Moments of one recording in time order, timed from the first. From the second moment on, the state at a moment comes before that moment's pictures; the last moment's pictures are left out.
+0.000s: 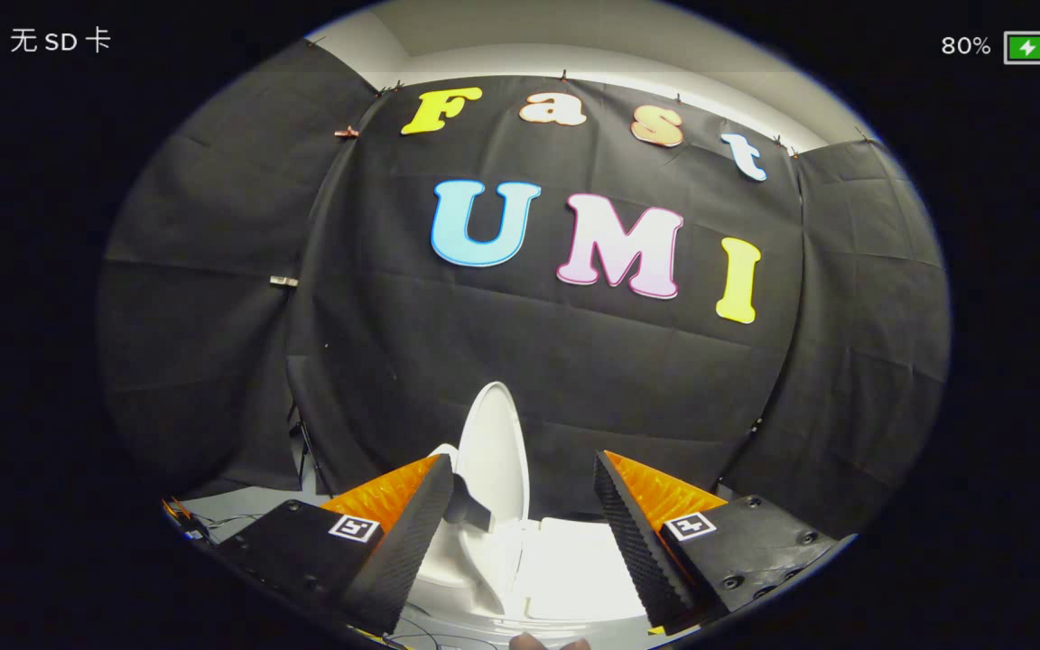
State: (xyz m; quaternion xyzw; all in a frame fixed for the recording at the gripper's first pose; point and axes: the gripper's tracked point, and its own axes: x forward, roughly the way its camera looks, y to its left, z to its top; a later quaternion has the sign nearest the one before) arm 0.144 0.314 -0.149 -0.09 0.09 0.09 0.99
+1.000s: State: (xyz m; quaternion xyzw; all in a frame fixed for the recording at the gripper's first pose) arm 0.092 0.169 -0.027 -0.04 0.02 0.04 1.00
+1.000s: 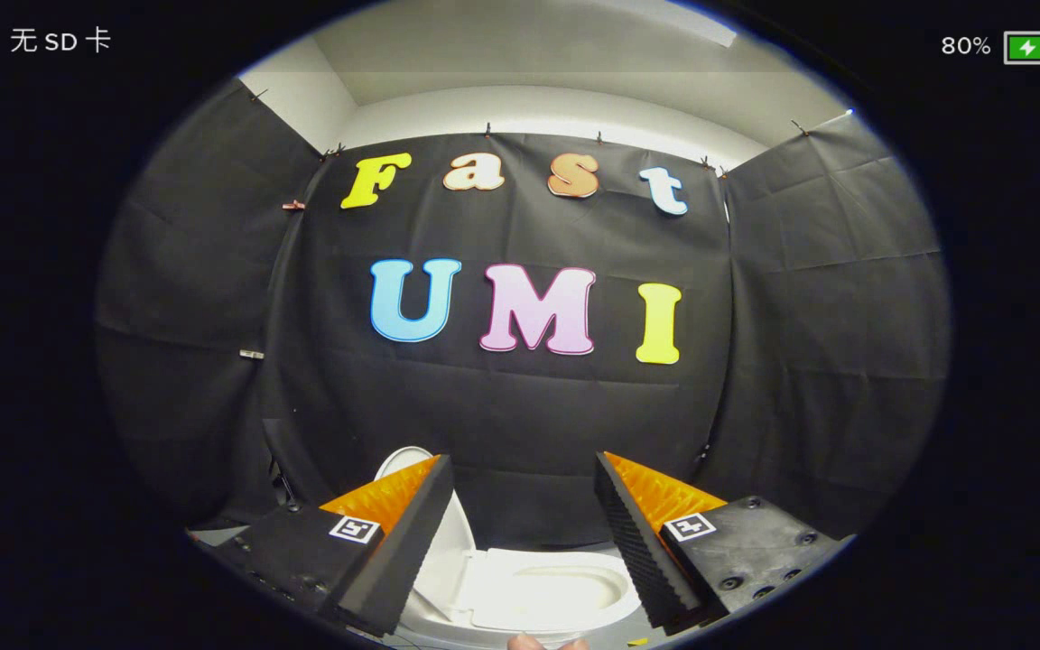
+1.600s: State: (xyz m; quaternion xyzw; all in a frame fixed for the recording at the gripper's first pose) arm 0.031 0.095 -0.017 -0.04 0.03 0.03 1.00
